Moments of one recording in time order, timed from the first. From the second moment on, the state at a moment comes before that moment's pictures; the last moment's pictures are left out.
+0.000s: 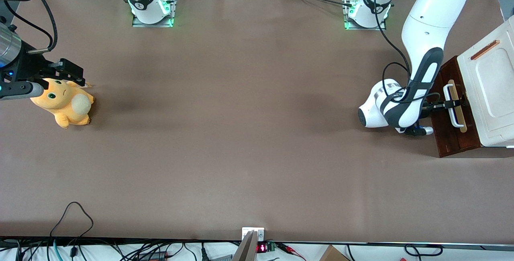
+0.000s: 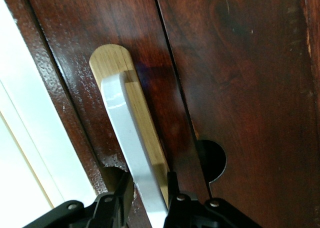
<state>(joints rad) -0.06 0.69 -0.09 -1.93 1.31 1.38 -0.80</state>
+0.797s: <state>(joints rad) -0.06 0.69 -0.09 -1.93 1.31 1.39 -0.84</state>
